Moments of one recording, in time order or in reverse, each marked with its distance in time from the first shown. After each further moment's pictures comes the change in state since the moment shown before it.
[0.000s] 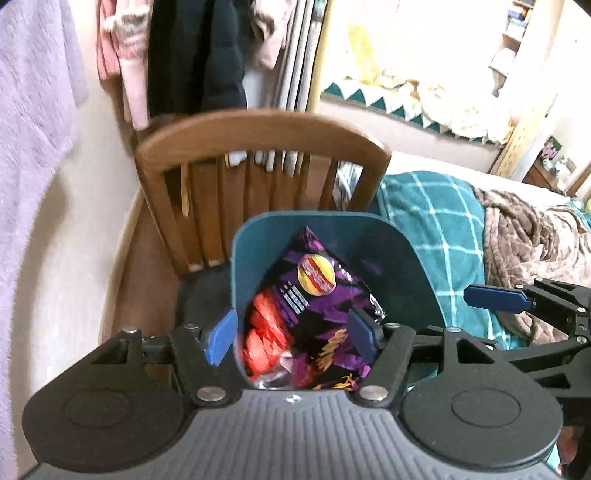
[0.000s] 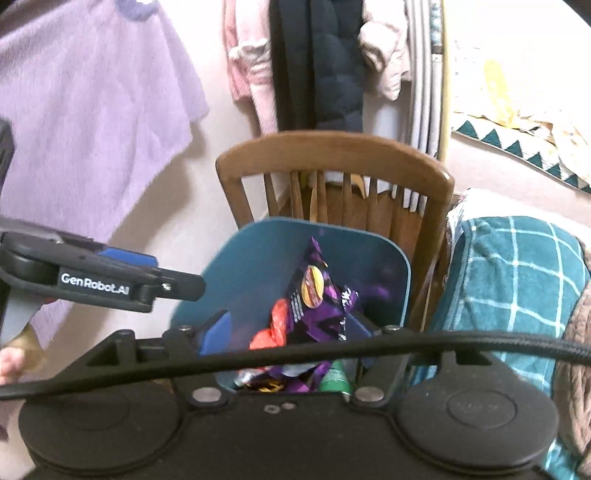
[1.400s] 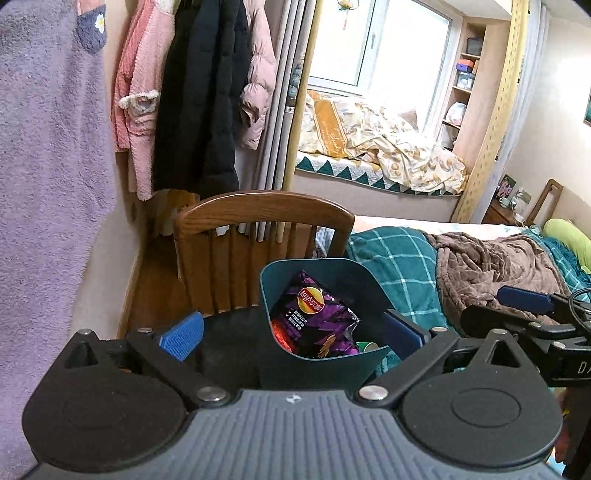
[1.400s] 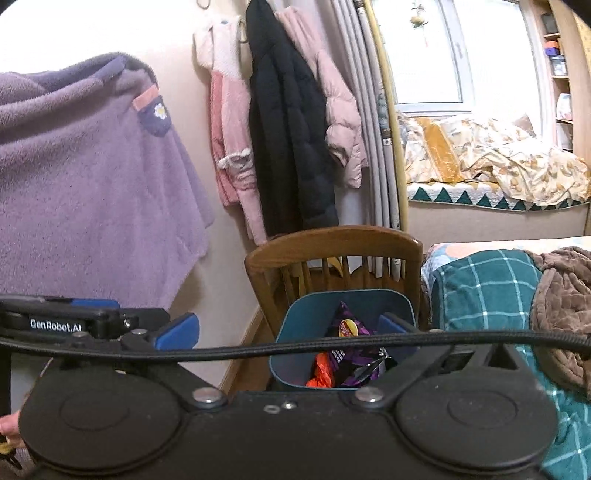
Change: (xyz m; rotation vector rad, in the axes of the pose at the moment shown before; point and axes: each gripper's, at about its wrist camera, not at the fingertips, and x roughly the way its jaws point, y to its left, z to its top) left arm -0.165 0.047 -0.060 0.065 -0.245 -0.085; right arm -0.145 0.106 -0.043 0.146 -0.330 -0.098
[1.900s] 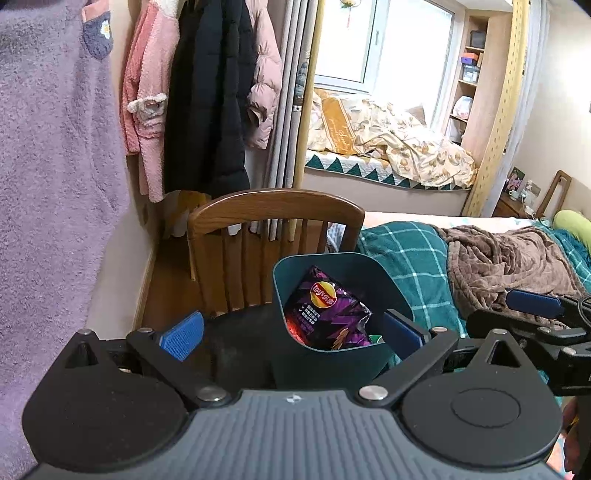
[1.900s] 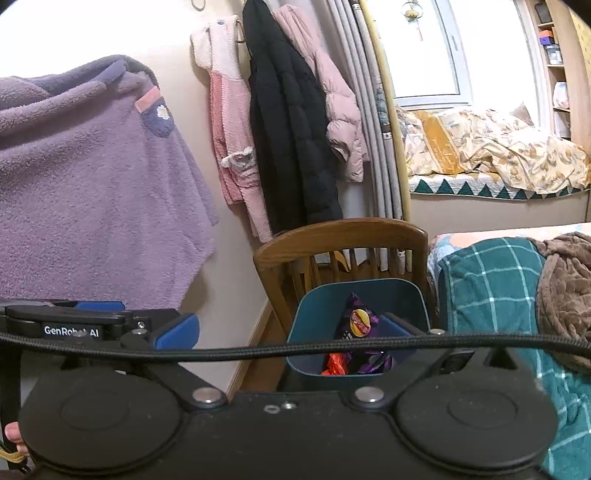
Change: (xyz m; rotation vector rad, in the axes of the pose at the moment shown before) left arm -0.008 0.000 -0.006 0.027 0.004 0.037; right arm -0.007 0.013 -0.010 0.031 0.011 0.003
